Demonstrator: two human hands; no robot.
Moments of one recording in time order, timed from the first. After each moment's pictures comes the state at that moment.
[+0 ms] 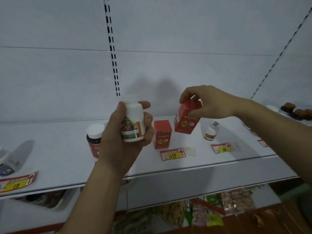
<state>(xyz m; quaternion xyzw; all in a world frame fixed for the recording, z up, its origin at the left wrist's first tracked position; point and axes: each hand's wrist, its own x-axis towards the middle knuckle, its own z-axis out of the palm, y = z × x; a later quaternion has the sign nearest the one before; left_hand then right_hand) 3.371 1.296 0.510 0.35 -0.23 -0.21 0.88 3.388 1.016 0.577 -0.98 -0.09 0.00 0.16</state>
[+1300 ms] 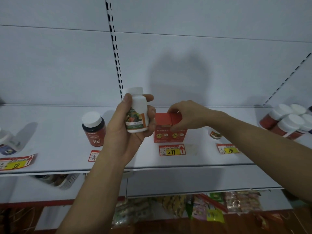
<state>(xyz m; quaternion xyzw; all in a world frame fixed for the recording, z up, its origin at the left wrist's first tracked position) 3.384 1.258 0.495 0.40 -0.17 -0.17 0.88 3.454 1.016 0.479 -0.97 -0.14 0.12 0.14</state>
